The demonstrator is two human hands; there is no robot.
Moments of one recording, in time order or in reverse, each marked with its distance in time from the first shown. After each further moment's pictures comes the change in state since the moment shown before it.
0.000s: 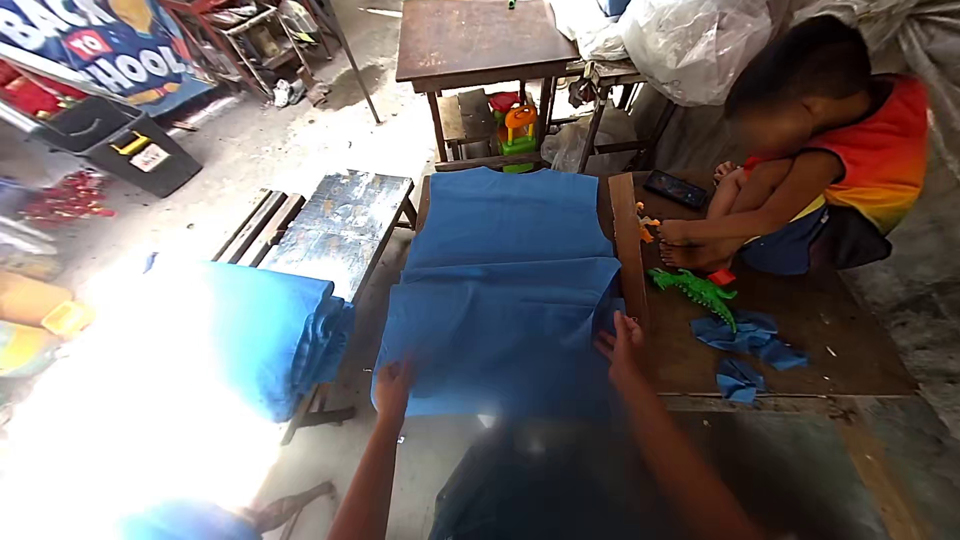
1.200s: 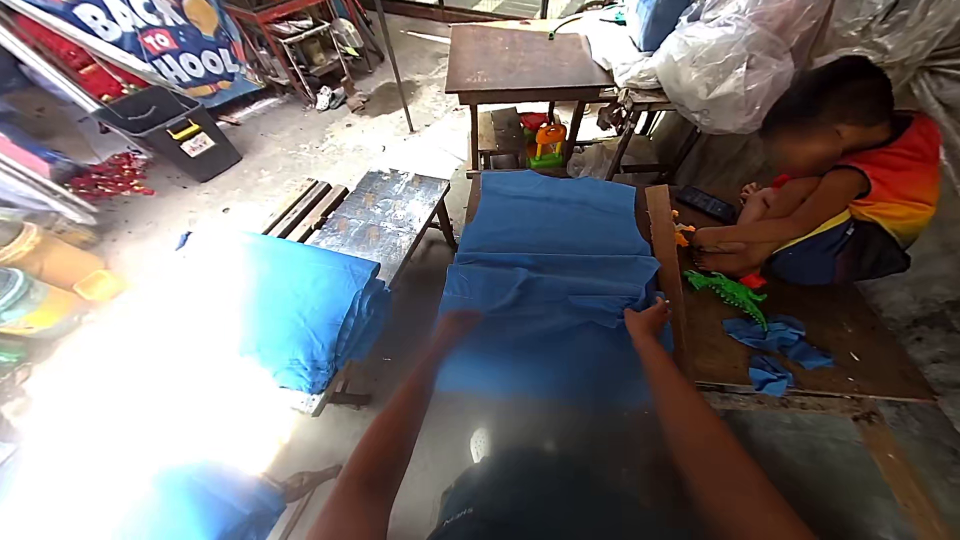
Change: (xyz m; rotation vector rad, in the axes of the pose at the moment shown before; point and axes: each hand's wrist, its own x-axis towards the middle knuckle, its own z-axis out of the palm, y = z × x) left_hand 0.036 0.058 -0.021 0.121 -0.535 0.221; right_hand -0.013 -0.005 0.053 -0.747 0.168 -0.260
